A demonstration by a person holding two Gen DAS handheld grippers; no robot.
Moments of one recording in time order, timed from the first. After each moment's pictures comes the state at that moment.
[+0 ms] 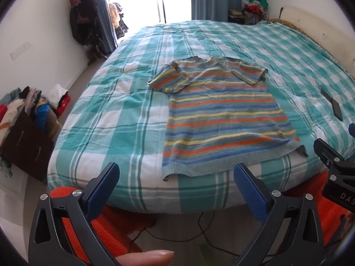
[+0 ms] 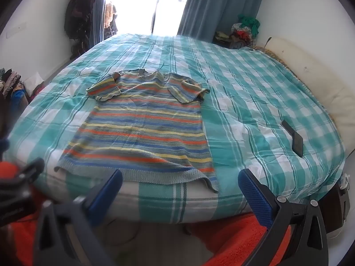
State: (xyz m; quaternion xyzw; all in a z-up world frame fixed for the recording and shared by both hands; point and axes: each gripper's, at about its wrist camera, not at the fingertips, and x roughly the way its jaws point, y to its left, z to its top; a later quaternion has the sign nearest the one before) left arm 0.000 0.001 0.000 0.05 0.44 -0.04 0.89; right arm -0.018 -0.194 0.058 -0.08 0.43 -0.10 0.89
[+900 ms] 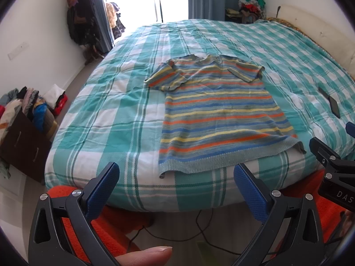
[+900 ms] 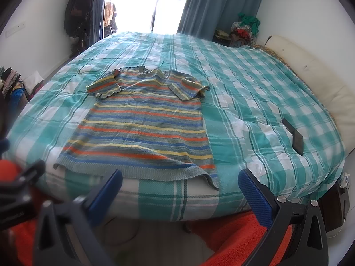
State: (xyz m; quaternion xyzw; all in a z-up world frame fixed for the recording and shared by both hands) left arm -0.001 0.001 -0.002 0.06 0.44 -0.04 0.90; right arm -0.019 -0.193 0.052 -0.09 0.43 -0.10 0.89
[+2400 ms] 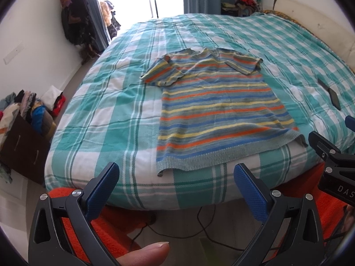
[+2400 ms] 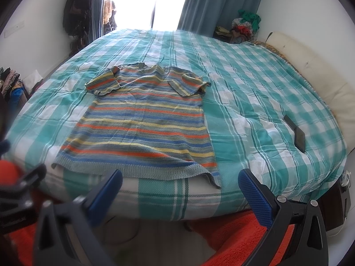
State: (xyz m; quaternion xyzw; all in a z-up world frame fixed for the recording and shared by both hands) left arm 0.003 -0.006 -0.012 0.07 0.45 -0.05 0.89; right arm -0.015 -0.195 0.040 -0.08 0.44 -0.10 0.89
